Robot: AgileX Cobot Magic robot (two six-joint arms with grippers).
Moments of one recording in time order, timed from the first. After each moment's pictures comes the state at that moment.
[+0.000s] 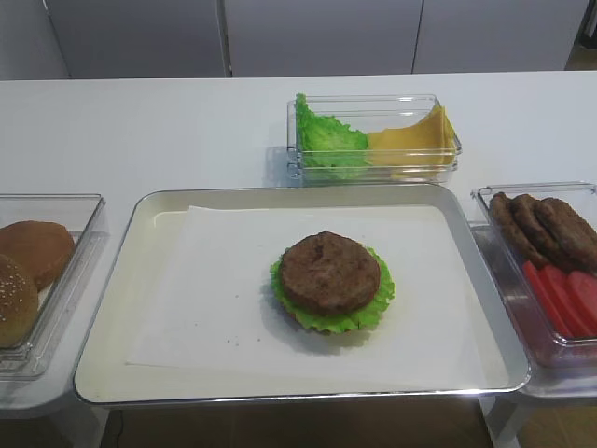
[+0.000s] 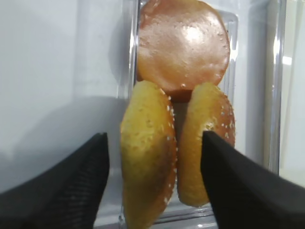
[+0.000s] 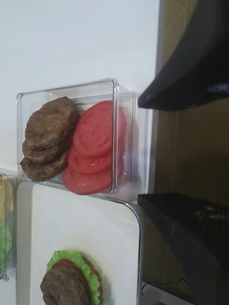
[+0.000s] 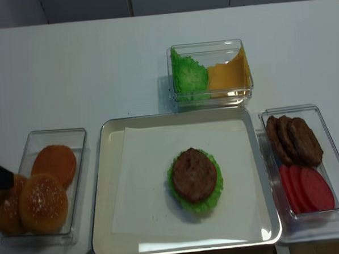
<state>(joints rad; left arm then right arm) 0.61 1.34 -0.89 -0.52 1.15 0.65 0.05 -0.02 -0.48 0.16 1.14 -0.05</state>
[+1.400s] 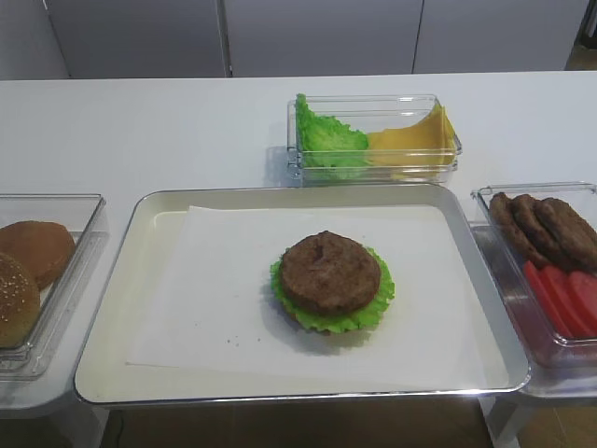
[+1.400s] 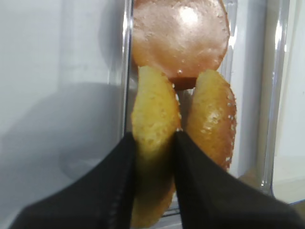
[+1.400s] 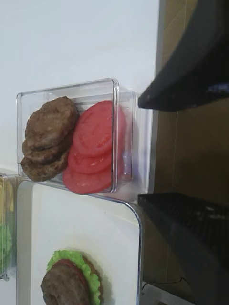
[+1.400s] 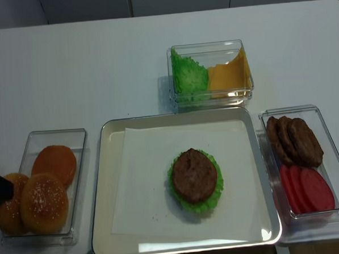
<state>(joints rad) 0.61 1.38 -0.89 -0.52 1.19 0.65 0.05 -0.02 -0.48 0.16 1.14 -0.05</state>
